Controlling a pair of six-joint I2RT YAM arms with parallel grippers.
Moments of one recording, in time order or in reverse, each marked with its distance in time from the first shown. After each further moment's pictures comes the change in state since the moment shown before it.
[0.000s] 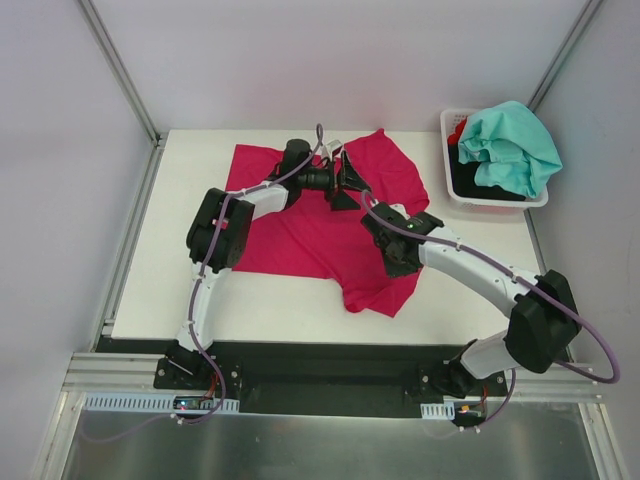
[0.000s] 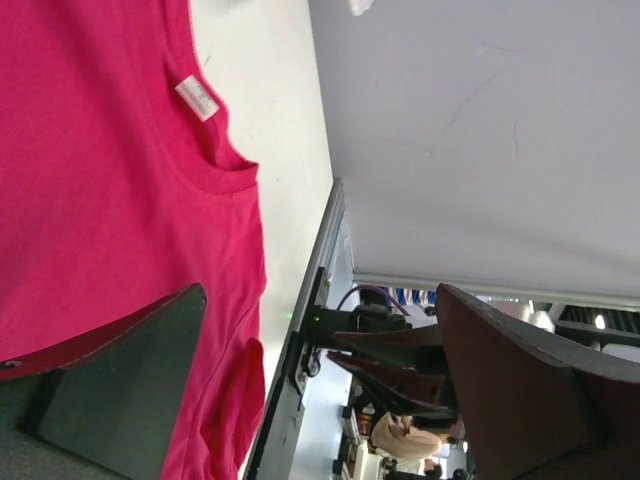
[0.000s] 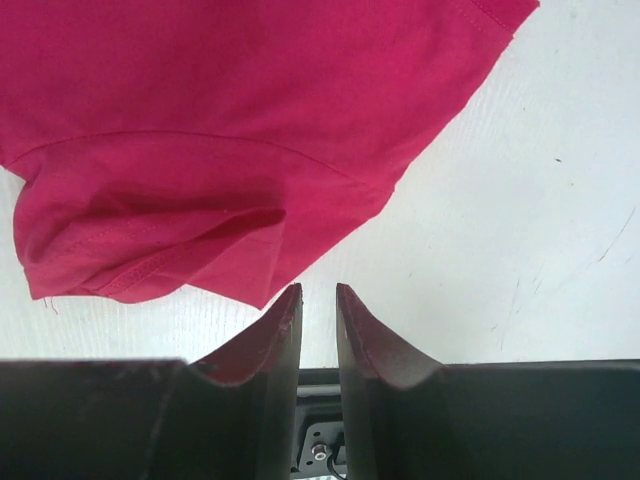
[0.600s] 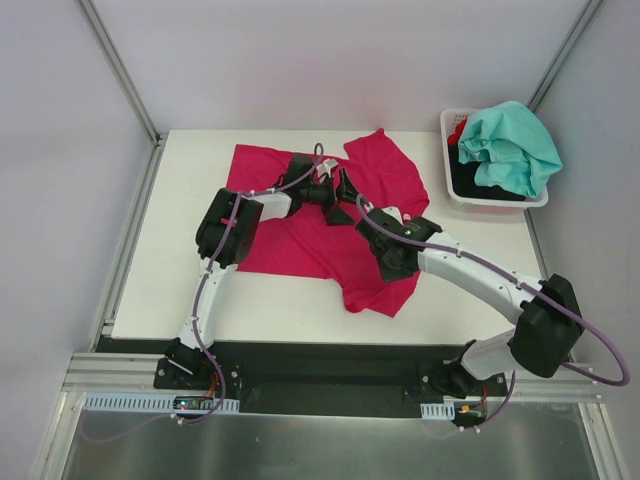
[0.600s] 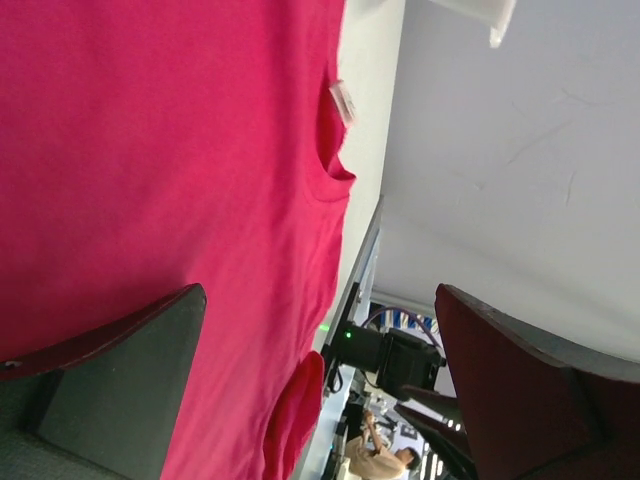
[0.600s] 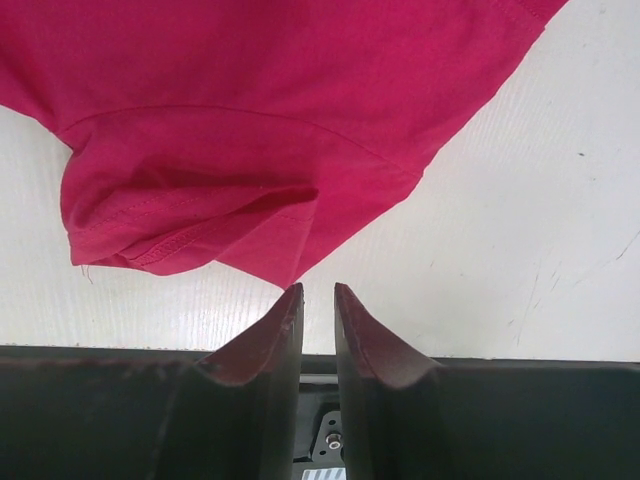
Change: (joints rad) left arm 0.002 0.092 -0.021 -0.102 -0.069 0.052; right arm 0.066 -0.043 0.016 -0.031 0.002 0.042
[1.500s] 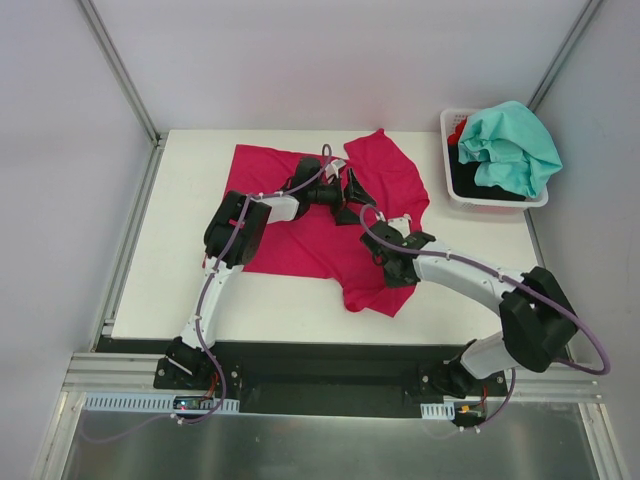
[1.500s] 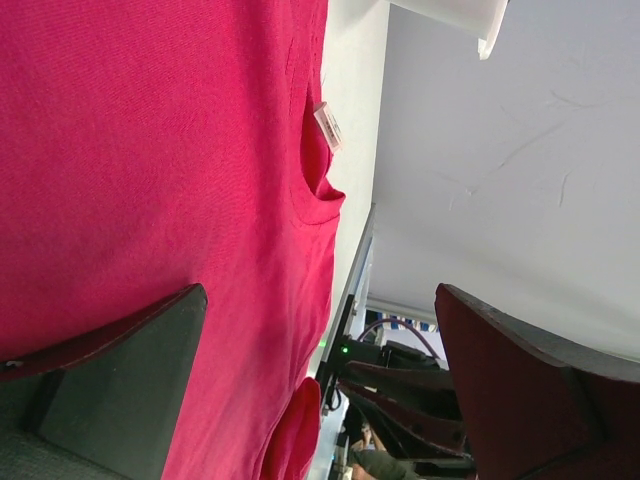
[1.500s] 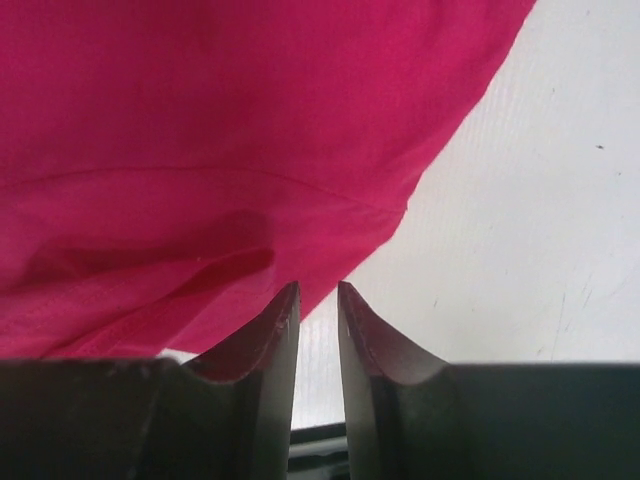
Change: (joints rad) left arm -0.032 0.082 0.059 0.105 -0.021 -0.064; right arm -0.043 0.029 -0.210 0.198 0.070 0.076
